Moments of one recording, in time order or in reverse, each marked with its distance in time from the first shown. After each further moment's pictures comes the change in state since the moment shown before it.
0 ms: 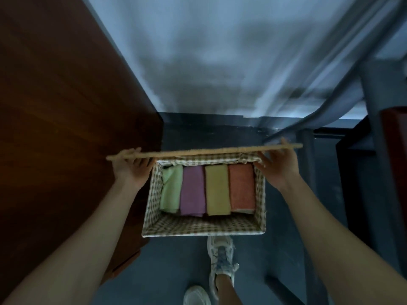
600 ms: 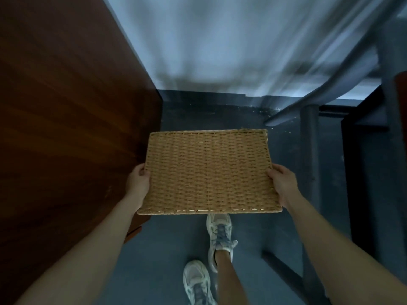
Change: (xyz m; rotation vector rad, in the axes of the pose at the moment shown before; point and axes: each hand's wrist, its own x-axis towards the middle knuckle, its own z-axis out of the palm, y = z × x) left_hand -0.006 -0.062 -0.090 1.097 0.114 0.132; right_hand -0.031 0.066 -0.071 -0.751 0.365 0.013
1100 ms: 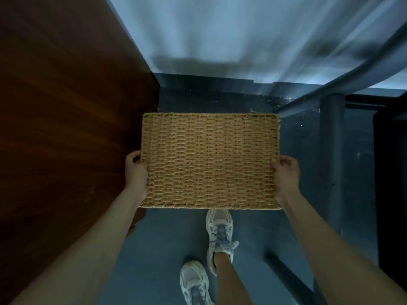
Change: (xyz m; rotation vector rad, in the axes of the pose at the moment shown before) left_hand 0.042 -0.005 0.036 -0.449 0.049 -0.088; right_hand 0.042 0.011 0.033 0.189 0.158 -0.091
